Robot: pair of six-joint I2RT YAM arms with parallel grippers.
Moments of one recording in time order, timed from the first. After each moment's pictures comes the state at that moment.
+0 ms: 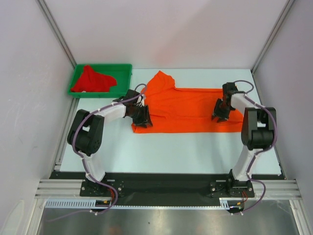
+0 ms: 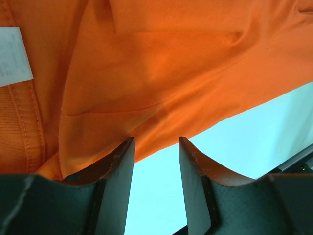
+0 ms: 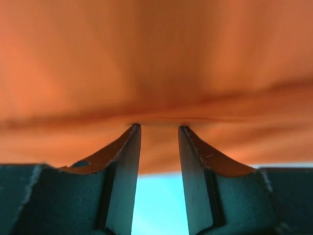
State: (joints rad) left arm -0.38 1.84 1.16 -0.43 0.37 -0.46; right arm 0.01 1.84 1.23 -0.65 -0.07 0.38
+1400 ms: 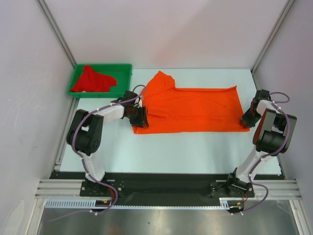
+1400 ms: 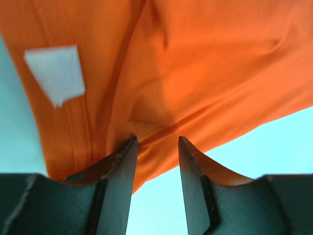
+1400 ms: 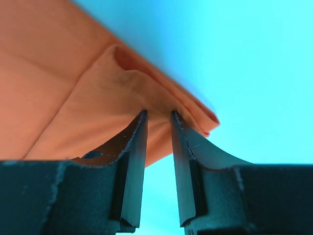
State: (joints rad) left arm -0.35 1.87 1.15 -0.42 0.31 -0.37; right arm -0.37 1.85 1.20 -0.59 0.07 0.42
